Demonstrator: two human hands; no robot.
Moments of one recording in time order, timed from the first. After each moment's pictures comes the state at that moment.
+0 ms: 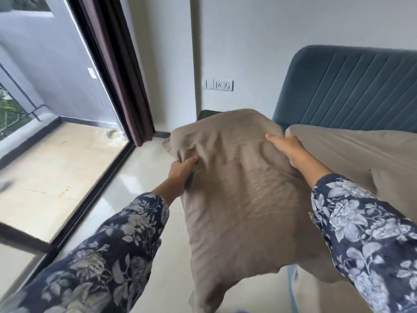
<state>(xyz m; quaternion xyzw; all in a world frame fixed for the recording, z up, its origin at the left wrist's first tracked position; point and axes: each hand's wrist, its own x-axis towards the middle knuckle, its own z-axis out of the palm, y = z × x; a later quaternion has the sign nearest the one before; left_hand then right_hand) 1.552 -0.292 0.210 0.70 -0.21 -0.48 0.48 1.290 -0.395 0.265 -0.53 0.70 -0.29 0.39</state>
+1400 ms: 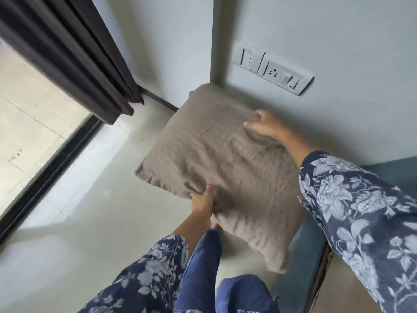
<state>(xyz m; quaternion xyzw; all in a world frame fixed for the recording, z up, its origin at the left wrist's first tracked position) 1.605 -0.975 -0.041 0.74 0.18 -0.51 0.39 1.563 -1.218 0.028 -0.78 0.53 0.13 0.32</state>
